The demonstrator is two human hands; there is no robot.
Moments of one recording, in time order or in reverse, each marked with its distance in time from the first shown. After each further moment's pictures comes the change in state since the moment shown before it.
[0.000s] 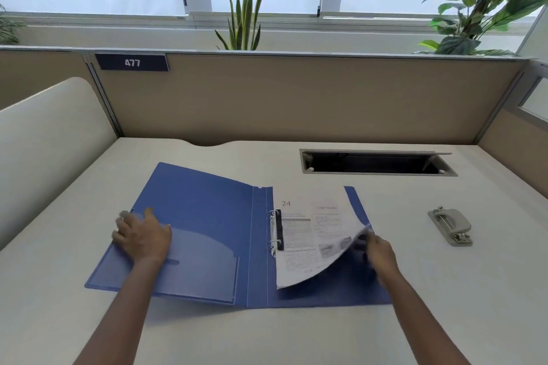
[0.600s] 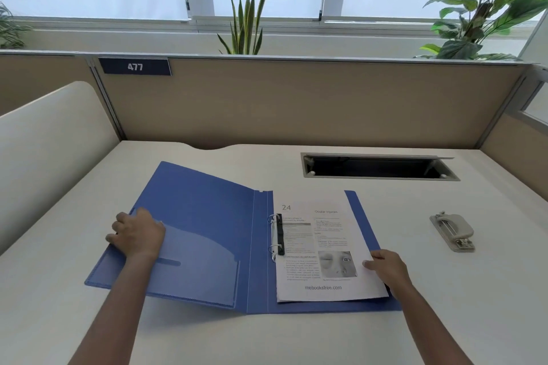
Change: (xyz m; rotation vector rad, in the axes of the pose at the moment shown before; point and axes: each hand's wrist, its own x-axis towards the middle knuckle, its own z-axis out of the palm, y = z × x) left_hand 0.002 0.011 -0.030 0.045 -0.030 -0.071; right_hand 0.007 0.011 -0.017 -0.320 -0.032 0.009
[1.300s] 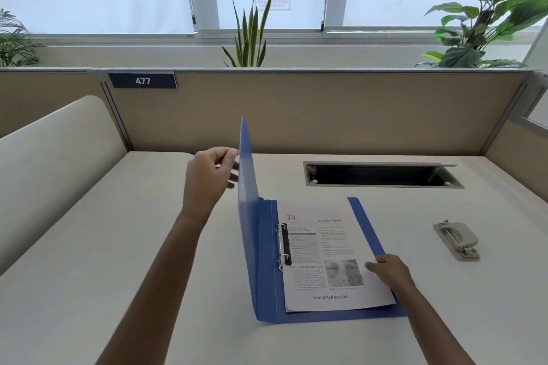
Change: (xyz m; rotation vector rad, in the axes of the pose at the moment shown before) left_hand -0.058 0.119 -0.094 -0.909 -0.065 0.584; right_hand 0.016 -0.002 -0.005 -0.165 -0.023 -0.071
